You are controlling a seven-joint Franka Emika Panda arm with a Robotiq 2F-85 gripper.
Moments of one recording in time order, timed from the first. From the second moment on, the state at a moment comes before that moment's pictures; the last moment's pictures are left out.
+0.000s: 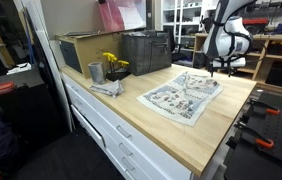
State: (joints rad) arm 0.35 0.53 -0.74 -2.52 0.66 3.07 0.20
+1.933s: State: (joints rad) arm -0.04 0.37 -0.02 -2.47 0.28 2.80 0.02
